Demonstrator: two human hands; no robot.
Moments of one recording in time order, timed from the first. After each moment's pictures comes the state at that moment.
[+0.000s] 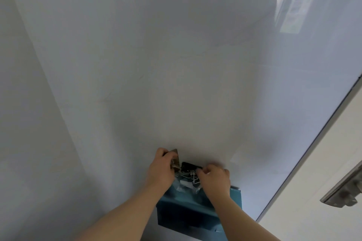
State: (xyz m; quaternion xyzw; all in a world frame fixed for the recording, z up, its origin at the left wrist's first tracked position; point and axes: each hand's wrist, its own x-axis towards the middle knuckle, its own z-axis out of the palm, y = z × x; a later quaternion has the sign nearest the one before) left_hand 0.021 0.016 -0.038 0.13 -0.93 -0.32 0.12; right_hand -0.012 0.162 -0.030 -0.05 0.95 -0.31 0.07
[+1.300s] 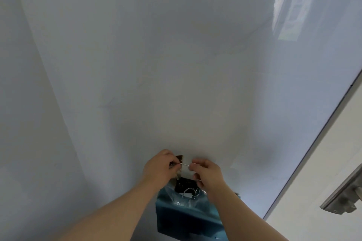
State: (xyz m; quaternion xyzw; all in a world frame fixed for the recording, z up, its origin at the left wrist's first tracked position) left_hand 0.019 0.007 -0.011 0.09 -0.95 -0.28 0.11; right_hand -0.020 0.147 -0.006 0.03 0.69 -0.68 0.22
